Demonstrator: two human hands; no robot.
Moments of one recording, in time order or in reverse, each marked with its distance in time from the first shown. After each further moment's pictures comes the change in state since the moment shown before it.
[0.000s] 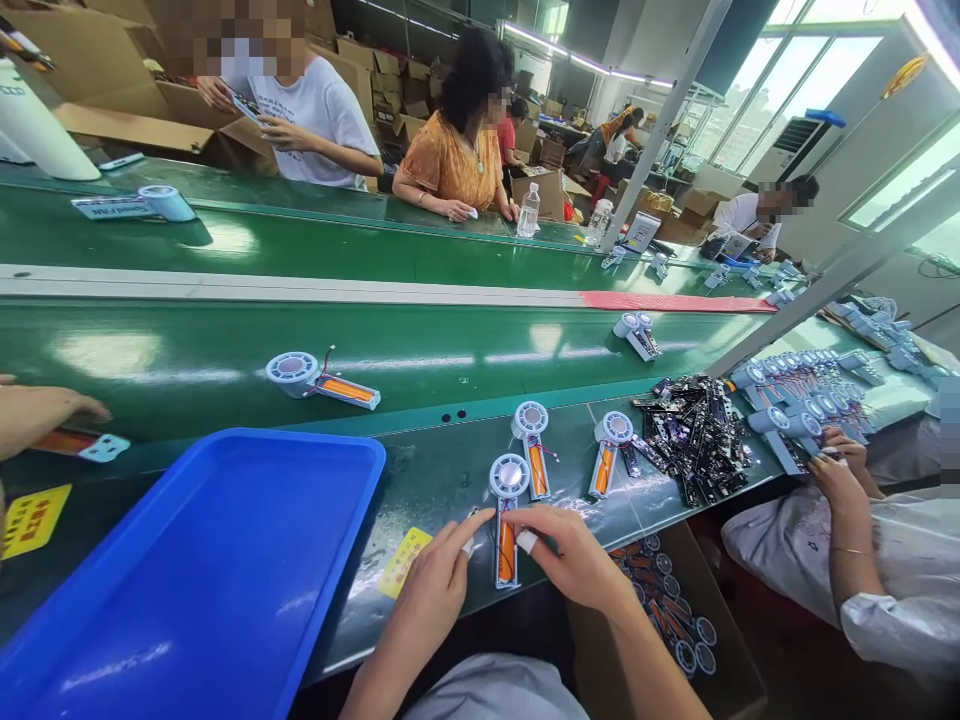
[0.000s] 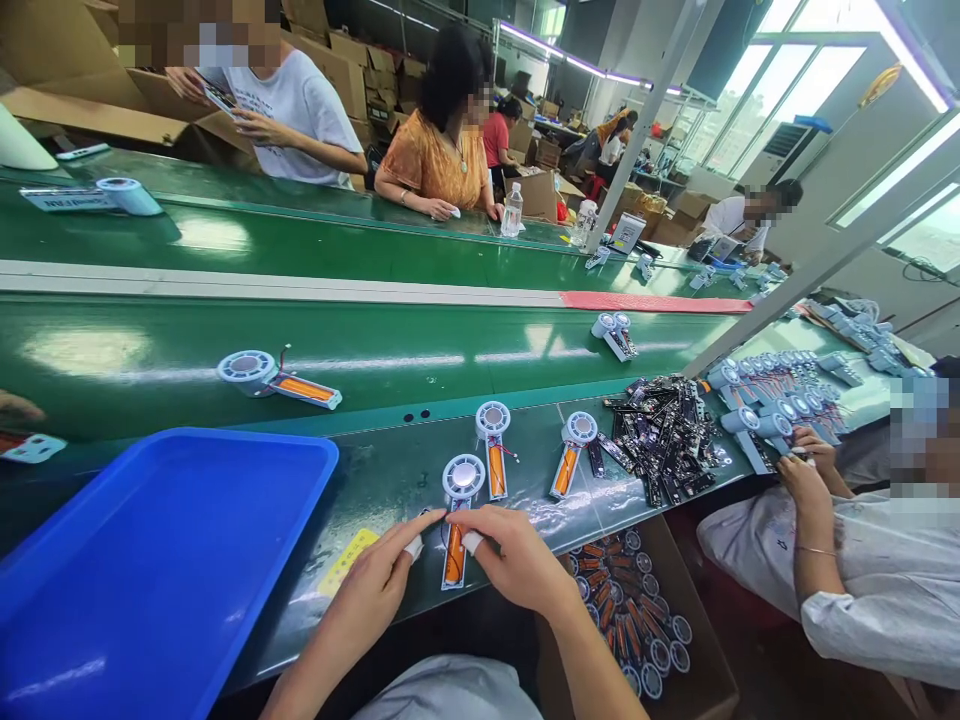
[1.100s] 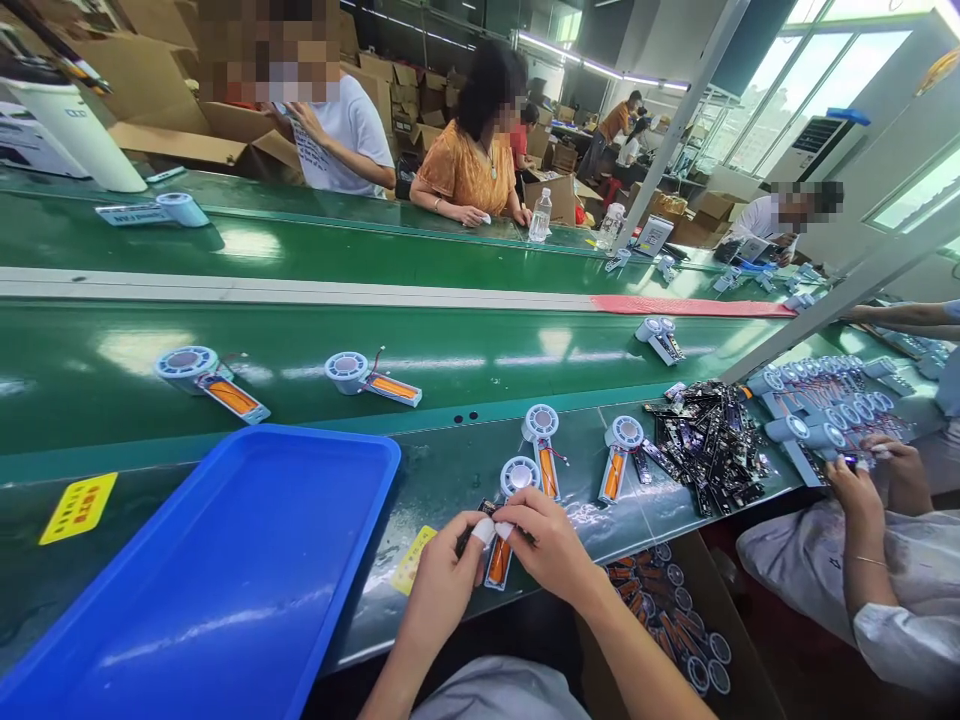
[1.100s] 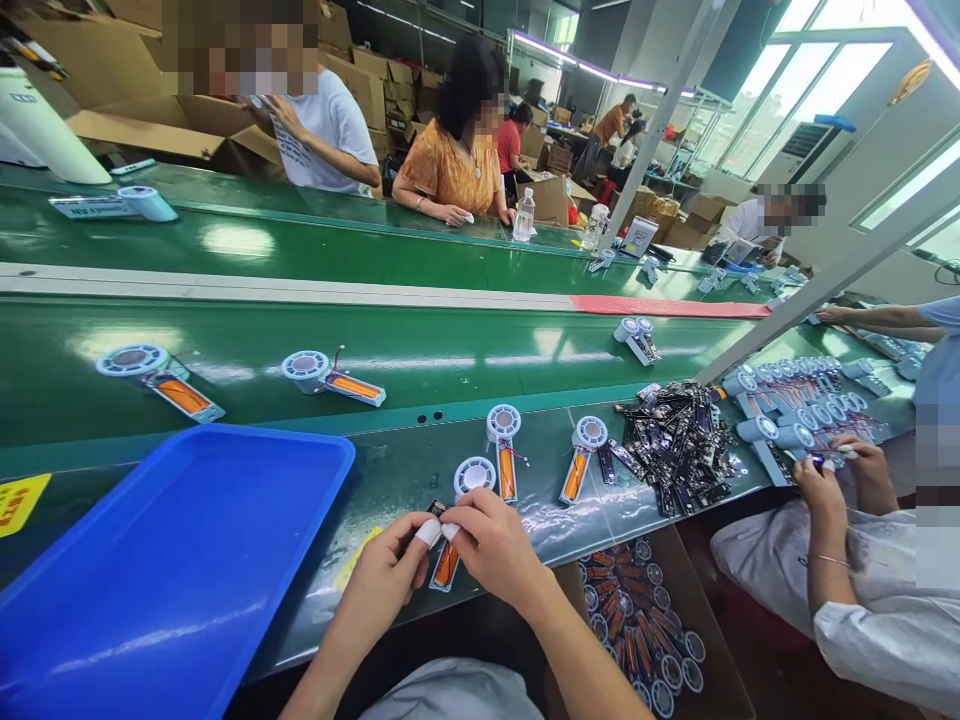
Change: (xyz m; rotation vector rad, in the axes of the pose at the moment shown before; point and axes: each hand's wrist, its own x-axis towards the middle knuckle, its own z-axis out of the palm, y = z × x) left_hand 0.006 0.026 -0.007 -0.633 0.119 -0.316; right_hand 0.026 0.011 0.037 -0.135 0.194 -0.171
